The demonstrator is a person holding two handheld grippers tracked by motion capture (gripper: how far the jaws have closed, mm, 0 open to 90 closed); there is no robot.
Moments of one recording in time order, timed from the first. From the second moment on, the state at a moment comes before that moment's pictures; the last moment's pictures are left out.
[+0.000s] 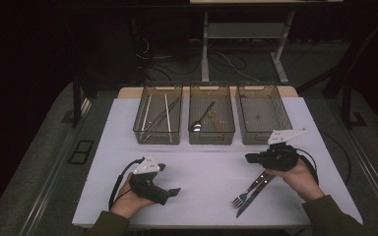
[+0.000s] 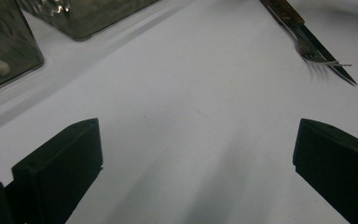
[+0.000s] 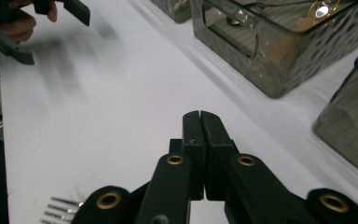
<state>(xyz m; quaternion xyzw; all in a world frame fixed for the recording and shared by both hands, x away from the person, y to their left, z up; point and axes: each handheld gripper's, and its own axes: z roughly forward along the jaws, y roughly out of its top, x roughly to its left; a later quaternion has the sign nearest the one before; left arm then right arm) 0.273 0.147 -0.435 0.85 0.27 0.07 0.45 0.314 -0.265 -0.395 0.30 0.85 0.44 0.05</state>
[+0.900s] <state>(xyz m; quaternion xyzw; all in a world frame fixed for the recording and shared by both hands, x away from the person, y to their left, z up) 0.272 0.147 -0.436 0.85 0.27 0.07 0.45 0.247 -0.281 -0.427 0.27 0.89 0.38 0.02</state>
